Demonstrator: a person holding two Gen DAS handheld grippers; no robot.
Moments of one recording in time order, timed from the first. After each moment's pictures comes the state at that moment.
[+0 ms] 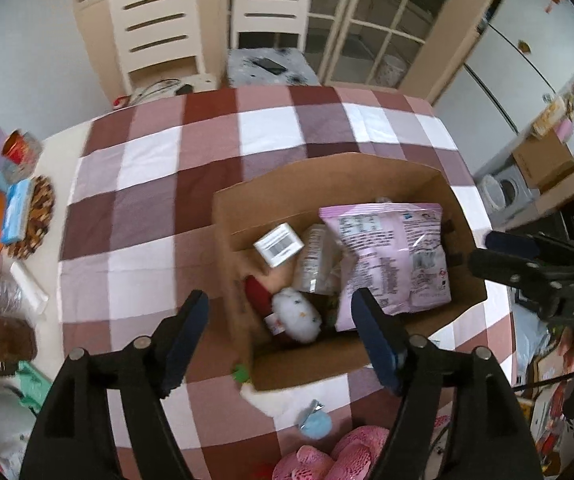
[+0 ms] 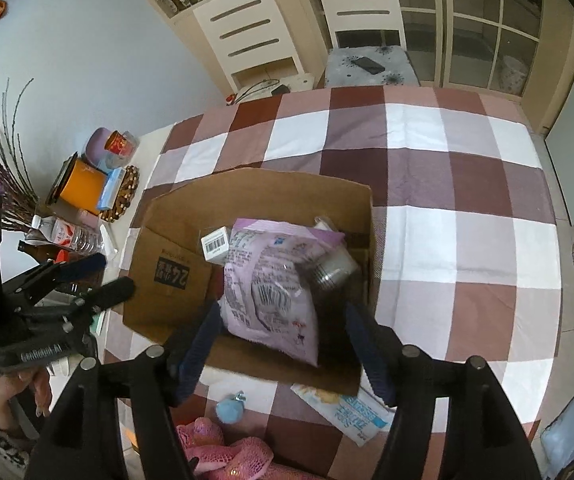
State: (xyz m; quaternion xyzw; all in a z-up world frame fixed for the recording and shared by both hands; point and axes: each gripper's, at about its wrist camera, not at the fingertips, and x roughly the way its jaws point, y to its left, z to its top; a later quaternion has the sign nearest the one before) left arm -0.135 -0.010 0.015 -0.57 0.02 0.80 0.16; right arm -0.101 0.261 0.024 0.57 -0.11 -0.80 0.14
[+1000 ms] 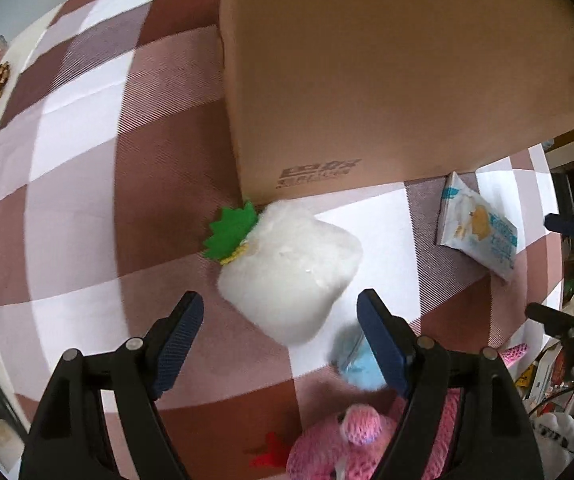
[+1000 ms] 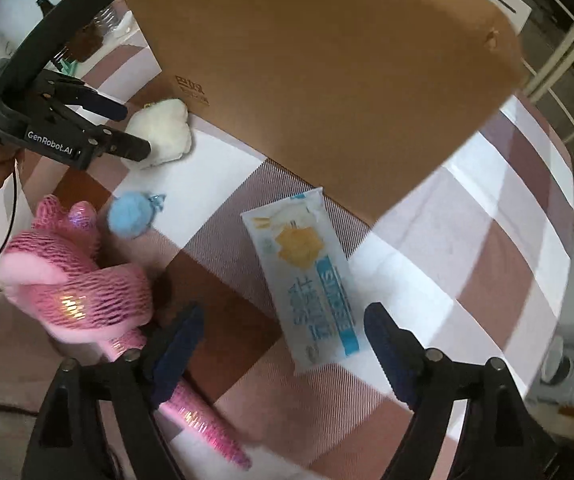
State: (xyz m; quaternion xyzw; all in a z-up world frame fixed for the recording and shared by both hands) left arm -0.056 -0.013 -0.169 -0.67 0.04 0.72 0.17; right arm 0.015 0.229 -0.118 0.60 0.18 -0.74 0.24
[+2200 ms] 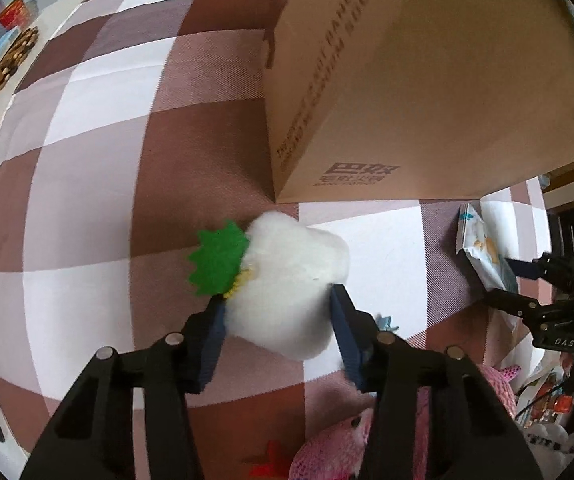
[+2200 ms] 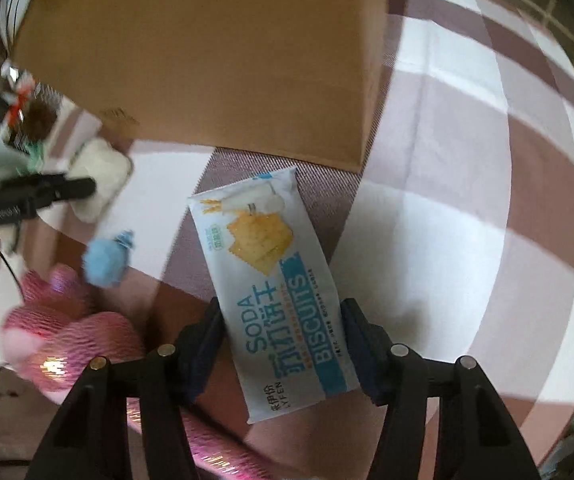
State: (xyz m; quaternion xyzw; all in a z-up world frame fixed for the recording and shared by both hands) left arm -0.024 -0.037 -0.161 -0.64 -0.02 0.75 0.15; right arm 0.008 0.253 -0.187 0.65 -0.02 -0.73 0.19
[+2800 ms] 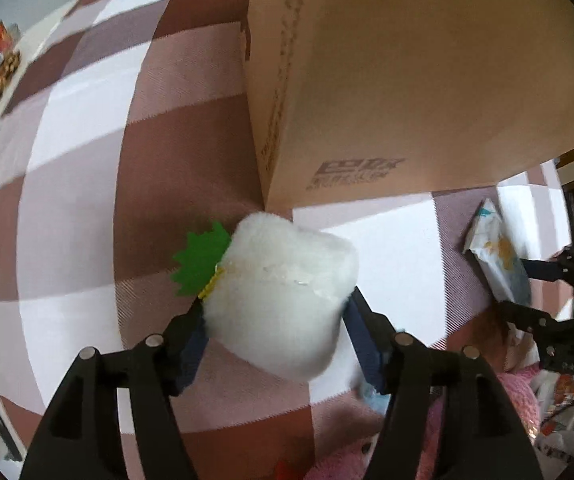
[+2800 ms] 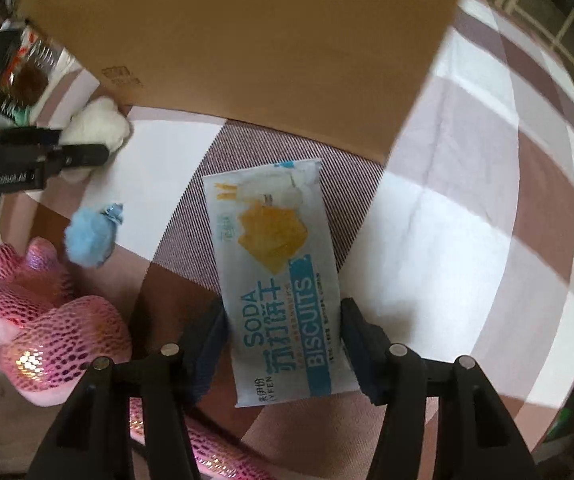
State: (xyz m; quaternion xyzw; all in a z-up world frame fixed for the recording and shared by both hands) left arm -0.045 -0.013 -0.183 -0.64 0.05 0.75 0.15; right arm 0.013 0.214 -0.185 0.65 0.10 -0.74 0.17
